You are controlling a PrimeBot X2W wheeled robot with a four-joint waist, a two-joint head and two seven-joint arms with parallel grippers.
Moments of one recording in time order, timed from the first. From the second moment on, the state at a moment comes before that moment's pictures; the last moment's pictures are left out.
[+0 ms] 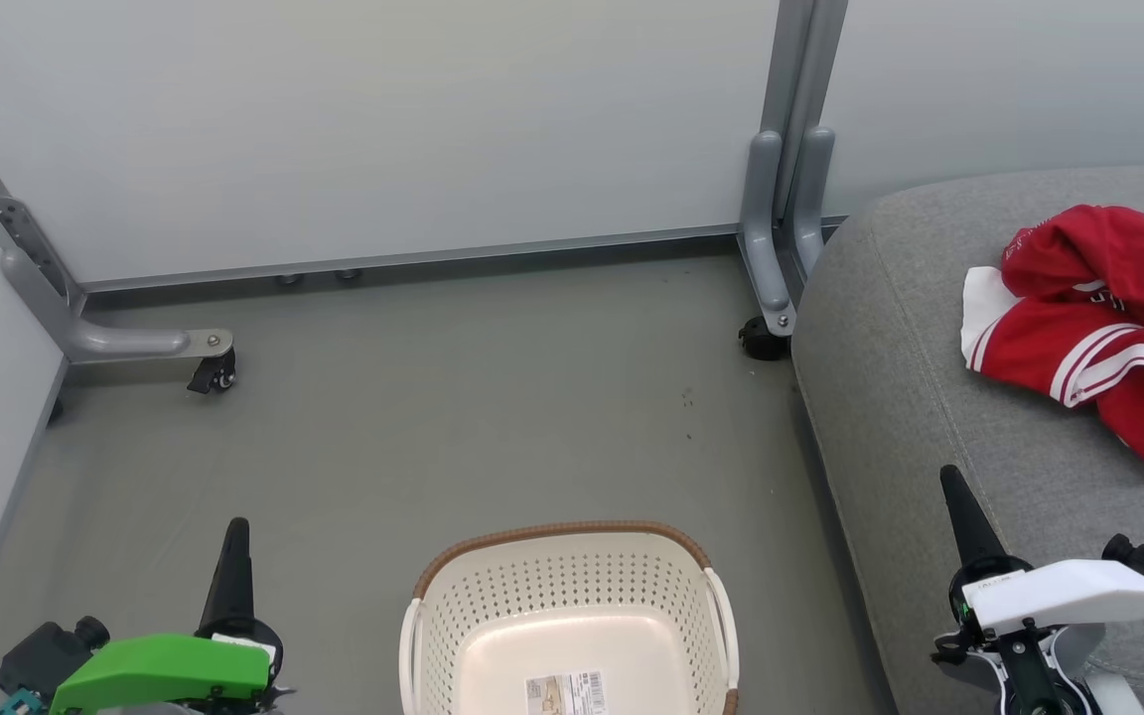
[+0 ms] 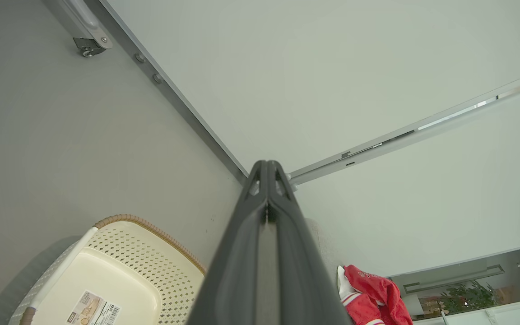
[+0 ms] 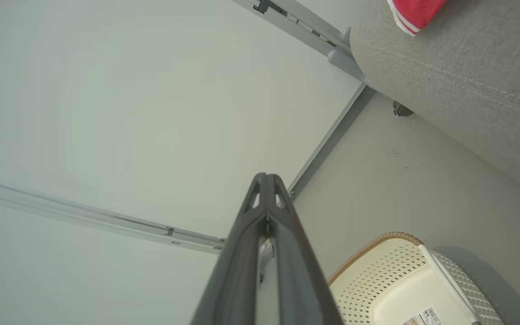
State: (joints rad) left arm 0.00 0.06 0.01 0.21 -1.15 -0.09 -0.03; right arm -0.02 -0.09 0.01 0.21 1.18 0.13 -0.04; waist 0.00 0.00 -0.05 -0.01
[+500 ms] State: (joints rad) left arm -0.03 0.06 0.03 0.22 -1.29 -0.10 0.01; right arm -0.05 -0.08 -0.02 0.22 1.31 0.13 0.00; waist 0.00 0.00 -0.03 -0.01
